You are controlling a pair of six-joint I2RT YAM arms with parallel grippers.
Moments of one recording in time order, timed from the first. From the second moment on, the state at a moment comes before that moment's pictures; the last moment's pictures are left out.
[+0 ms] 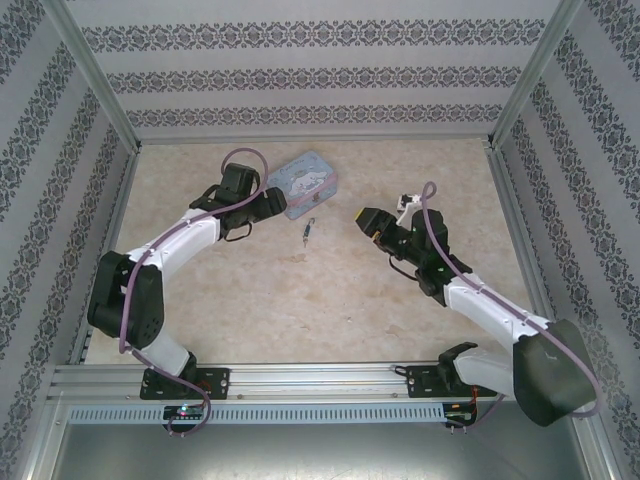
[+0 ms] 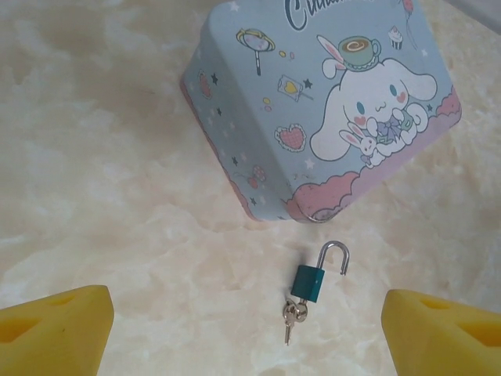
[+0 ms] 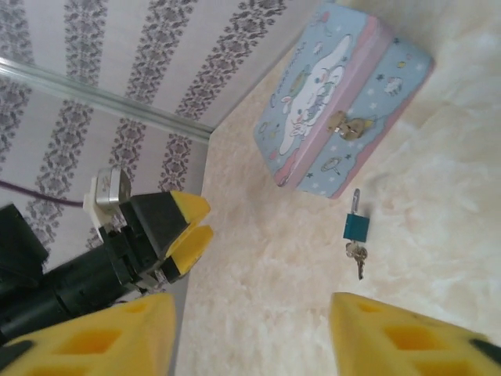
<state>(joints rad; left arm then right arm) -0.33 1.61 1.13 -0.36 0.05 -0.65 0.38 1.14 0.55 0.29 -0.35 1.04</state>
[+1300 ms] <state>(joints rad) -0.68 2.06 1.46 -0.34 0.09 -0.63 0.09 0.83 0.36 0.14 -0.44 1.08</state>
